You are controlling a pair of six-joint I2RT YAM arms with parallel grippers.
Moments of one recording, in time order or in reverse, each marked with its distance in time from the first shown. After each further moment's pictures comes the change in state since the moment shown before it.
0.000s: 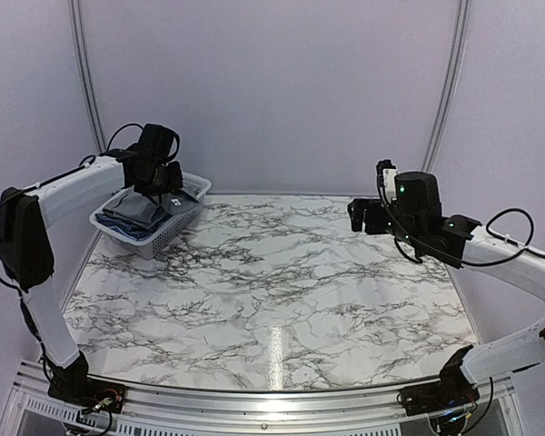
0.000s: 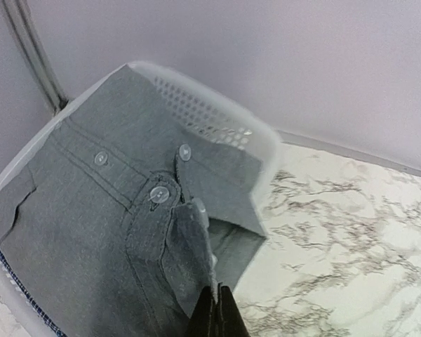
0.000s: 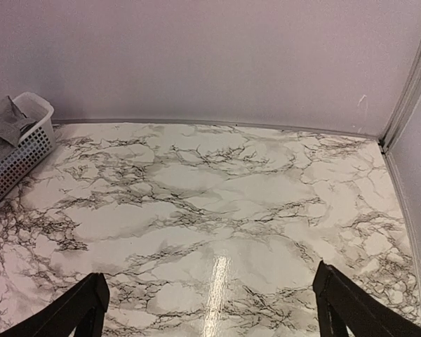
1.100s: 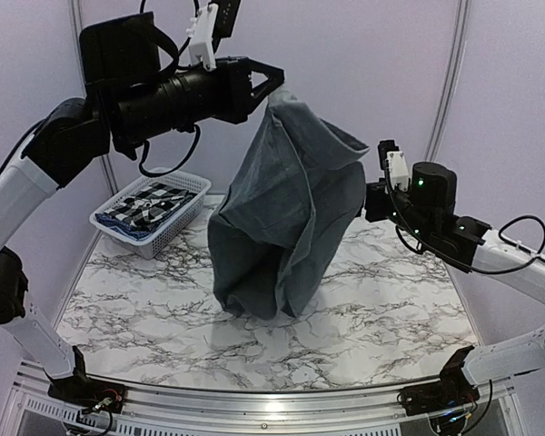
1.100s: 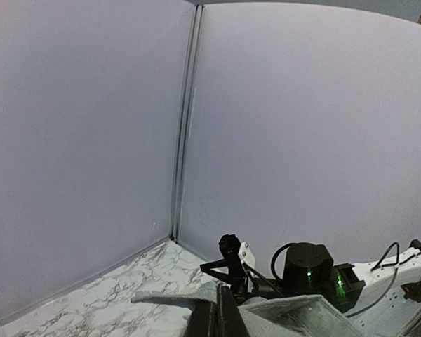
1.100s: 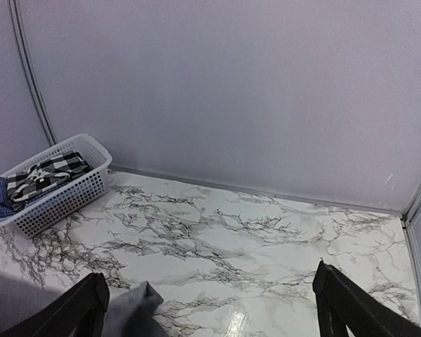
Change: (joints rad) left arm -0.752 -0.232 0.459 0.106 0.113 0.325; right arm 0.032 -0.057 -0.003 0.185 -0.096 -0.137
